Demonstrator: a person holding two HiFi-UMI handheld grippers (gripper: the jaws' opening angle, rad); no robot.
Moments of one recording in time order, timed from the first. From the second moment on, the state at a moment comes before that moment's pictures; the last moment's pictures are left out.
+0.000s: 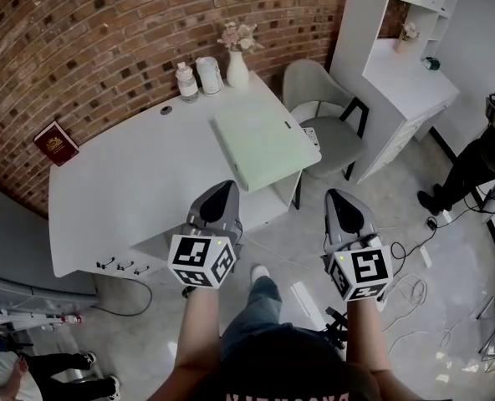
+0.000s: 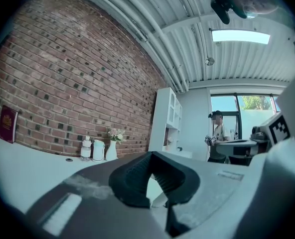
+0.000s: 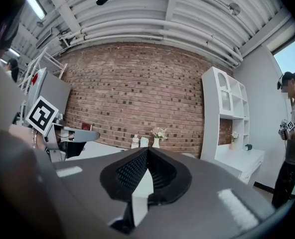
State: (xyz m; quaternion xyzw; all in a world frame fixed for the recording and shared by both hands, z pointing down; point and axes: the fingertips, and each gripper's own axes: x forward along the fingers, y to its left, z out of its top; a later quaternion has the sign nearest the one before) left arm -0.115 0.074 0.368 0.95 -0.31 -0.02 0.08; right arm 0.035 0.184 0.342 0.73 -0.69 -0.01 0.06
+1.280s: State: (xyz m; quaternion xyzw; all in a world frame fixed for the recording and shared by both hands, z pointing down) left arm -0.082 -0.136 0.401 0.91 -0.39 0.04 0.09; right arm 0.118 -0.060 0.362 0.69 -0.72 0.03 0.09
